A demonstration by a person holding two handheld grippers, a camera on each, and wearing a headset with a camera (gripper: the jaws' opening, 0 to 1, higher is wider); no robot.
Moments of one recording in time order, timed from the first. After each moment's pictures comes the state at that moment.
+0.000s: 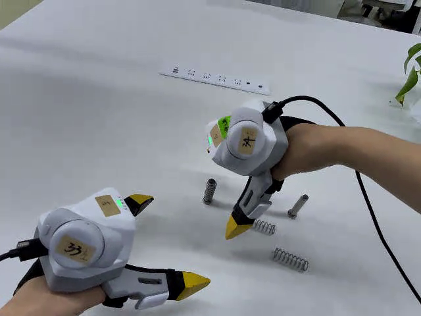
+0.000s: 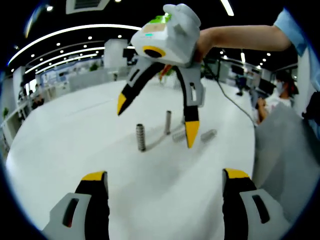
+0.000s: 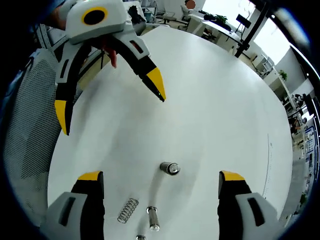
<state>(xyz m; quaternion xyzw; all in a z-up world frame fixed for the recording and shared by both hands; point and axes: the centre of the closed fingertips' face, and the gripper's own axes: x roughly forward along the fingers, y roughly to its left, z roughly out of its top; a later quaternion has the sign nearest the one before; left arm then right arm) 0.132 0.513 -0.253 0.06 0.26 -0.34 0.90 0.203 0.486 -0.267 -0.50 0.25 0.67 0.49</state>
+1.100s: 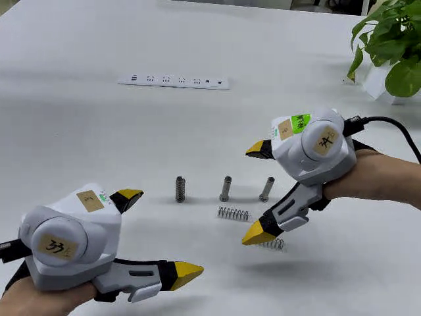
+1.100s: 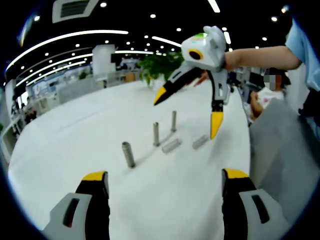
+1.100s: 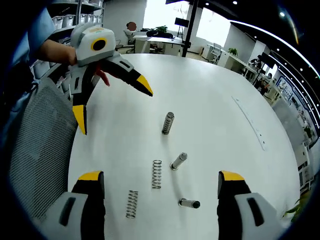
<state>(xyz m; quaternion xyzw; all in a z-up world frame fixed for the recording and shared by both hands) 0.140 0.485 -0.243 0.09 0.24 -0.38 0.89 0.191 0.393 -0.241 -0.34 0.28 0.59 0.67</state>
